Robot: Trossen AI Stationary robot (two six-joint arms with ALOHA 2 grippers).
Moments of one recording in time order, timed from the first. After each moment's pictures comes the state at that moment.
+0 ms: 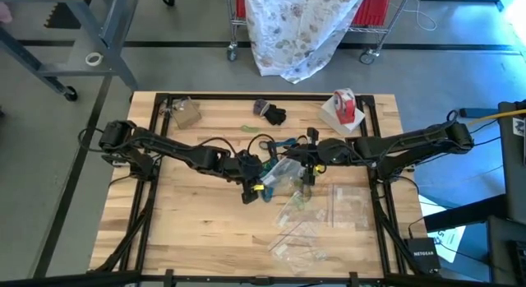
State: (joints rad) left arm -0.15 1.67 1.17 -0.33 -0.15 -0.38; right arm 0.11 1.19 0.81 -0.19 0.26 -0.03
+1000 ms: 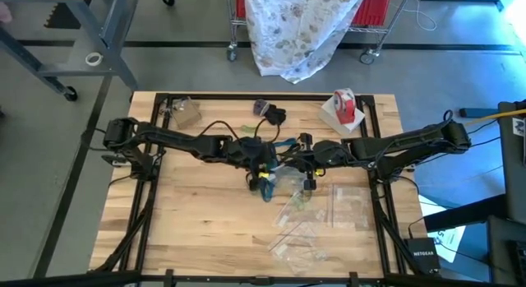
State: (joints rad) left arm -0.02 1.69 1.18 -0.12 -0.07 -0.10; right arm 0.11 1.23 0.81 -0.17 0.14 -0.14
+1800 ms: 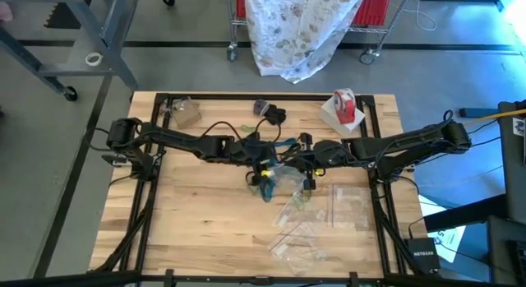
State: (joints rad) left arm -0.02 1.73 1.18 -0.10 -0.19 -0.04; right arm 0.11 1.23 0.80 -0.16 0.14 -0.13
